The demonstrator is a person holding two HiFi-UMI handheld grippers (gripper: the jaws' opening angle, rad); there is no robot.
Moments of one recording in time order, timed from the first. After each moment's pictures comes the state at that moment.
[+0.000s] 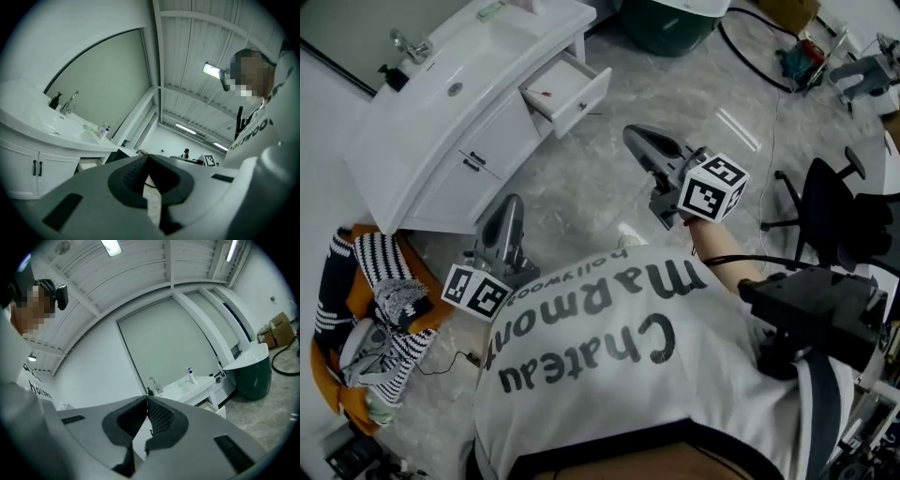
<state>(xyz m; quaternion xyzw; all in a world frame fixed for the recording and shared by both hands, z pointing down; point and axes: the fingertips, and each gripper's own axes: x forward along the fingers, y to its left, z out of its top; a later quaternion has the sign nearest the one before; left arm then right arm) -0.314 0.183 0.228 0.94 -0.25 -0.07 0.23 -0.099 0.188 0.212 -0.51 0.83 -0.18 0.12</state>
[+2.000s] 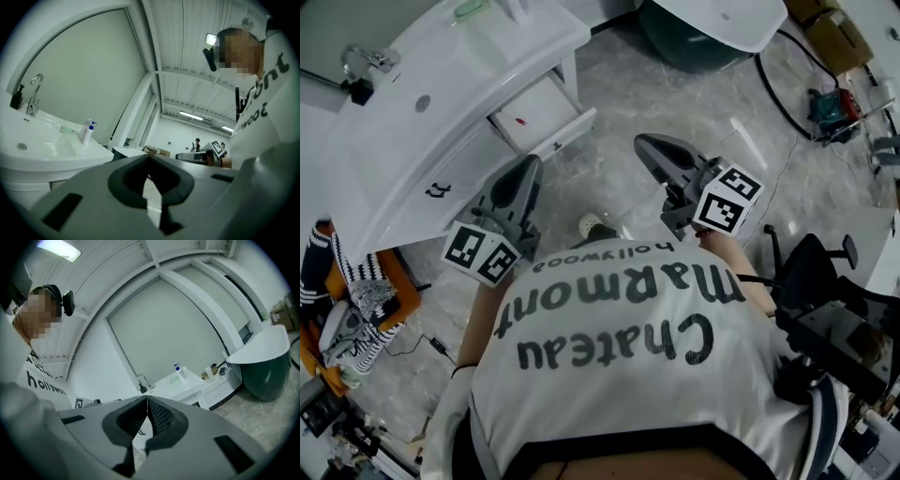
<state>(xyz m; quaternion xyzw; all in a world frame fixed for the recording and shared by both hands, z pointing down) -0.048 -0.019 0.253 0.95 -0.28 -0.02 0.17 0.109 0.005 0.249 -0.42 0.87 -0.25 0.07</state>
